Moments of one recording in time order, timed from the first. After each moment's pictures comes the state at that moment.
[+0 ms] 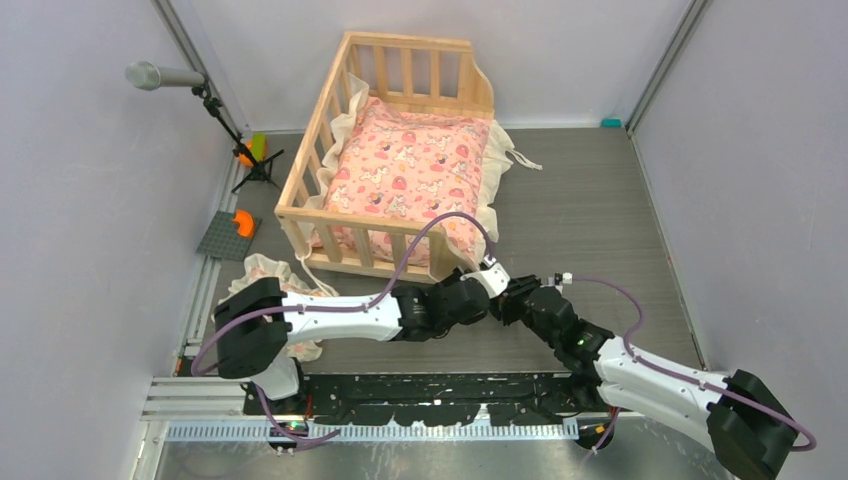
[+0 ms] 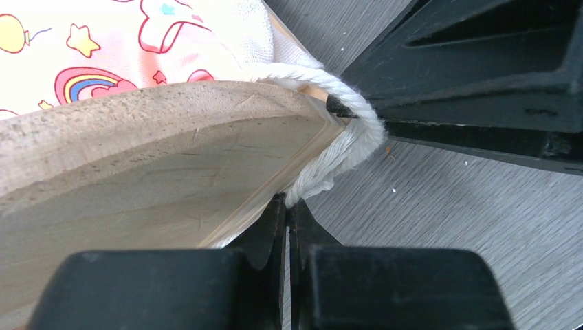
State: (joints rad) left arm -1.27 1.60 1.03 -0.22 -0.62 0.03; right arm 0.79 0.78 0.12 0.25 0.22 1.88
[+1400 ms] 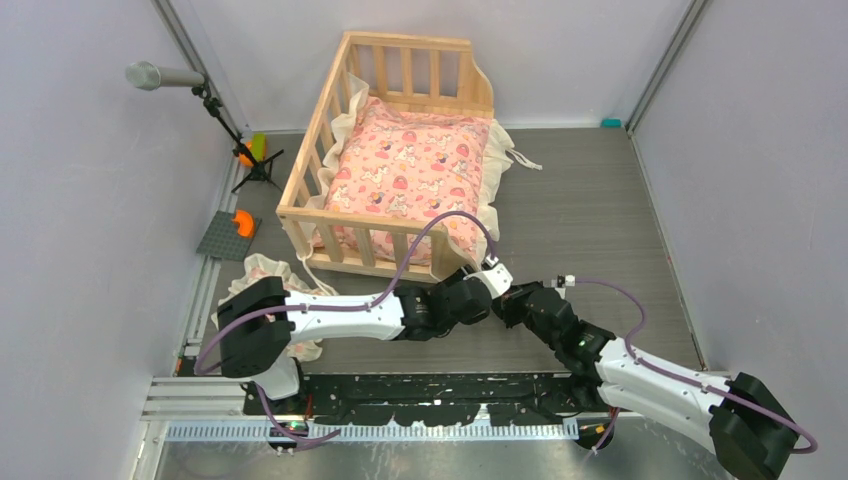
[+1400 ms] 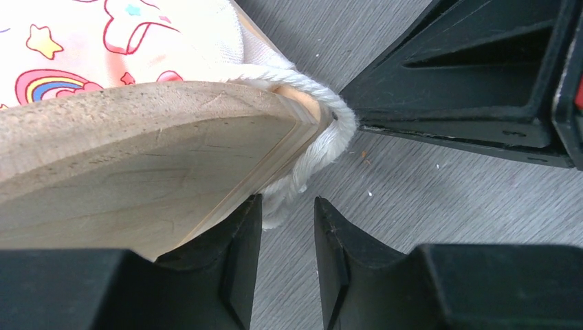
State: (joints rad) left arm -1.27 1.62 1.05 -0.22 -0.57 0.01; right arm 0.79 0.74 0.12 0.18 0.24 1.87
